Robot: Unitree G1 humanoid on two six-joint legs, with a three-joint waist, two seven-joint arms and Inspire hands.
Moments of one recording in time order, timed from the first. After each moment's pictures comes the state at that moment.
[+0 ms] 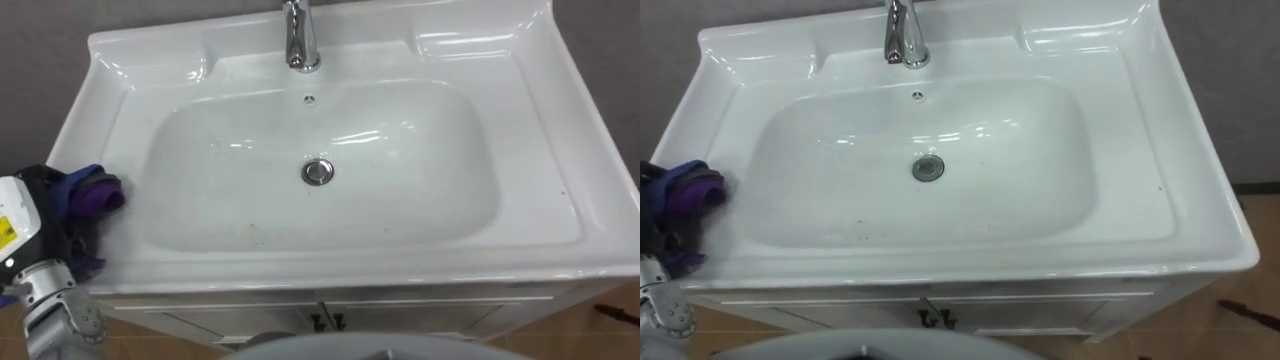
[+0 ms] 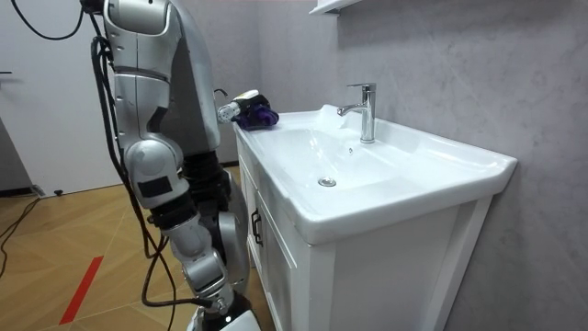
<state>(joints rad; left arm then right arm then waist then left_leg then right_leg) 0.33 0.30 0.28 0.33 0.86 0.01 0.62 0.27 -0.33 -0.07 1.12 -0.28 0.05 -0.01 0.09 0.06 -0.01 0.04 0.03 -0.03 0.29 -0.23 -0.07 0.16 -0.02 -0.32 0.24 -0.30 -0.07</state>
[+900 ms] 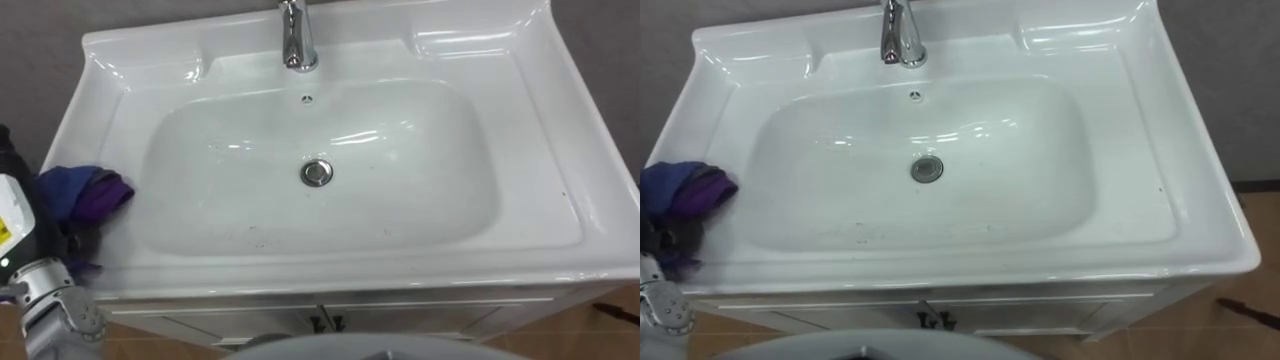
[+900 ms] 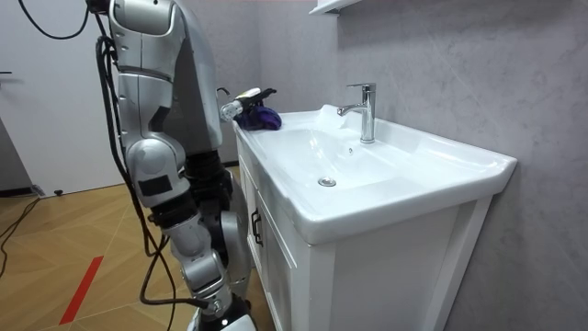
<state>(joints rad) 0.32 0.30 0.28 0.29 0.81 0.02 0.62 0.27 -0.33 -0.11 1.12 -0.28 0.05 -0.03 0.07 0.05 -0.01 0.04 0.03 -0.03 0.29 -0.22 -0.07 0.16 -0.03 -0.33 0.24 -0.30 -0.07</state>
